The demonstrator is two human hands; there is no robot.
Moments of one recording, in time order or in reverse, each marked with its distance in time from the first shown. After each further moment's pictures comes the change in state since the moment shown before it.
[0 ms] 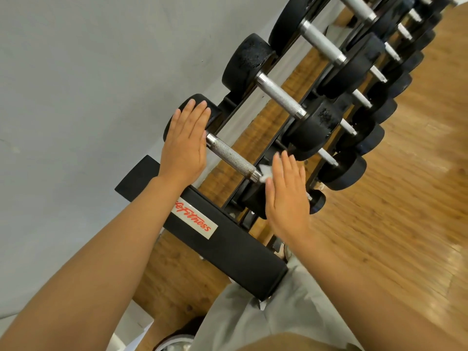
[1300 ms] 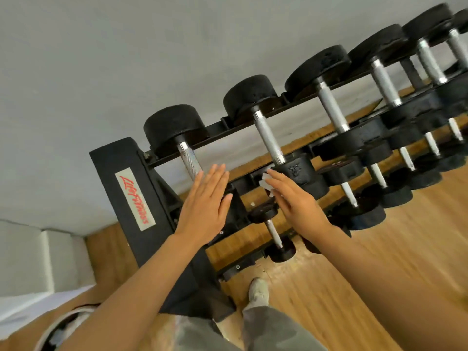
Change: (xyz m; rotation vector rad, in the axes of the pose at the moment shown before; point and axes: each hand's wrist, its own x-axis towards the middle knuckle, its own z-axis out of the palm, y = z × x) left_hand -0.023 0.177 0.055 0.037 -0.101 -0.408; right_hand 0.135 0.152 -0.083 0.230 -0.253 -0.786
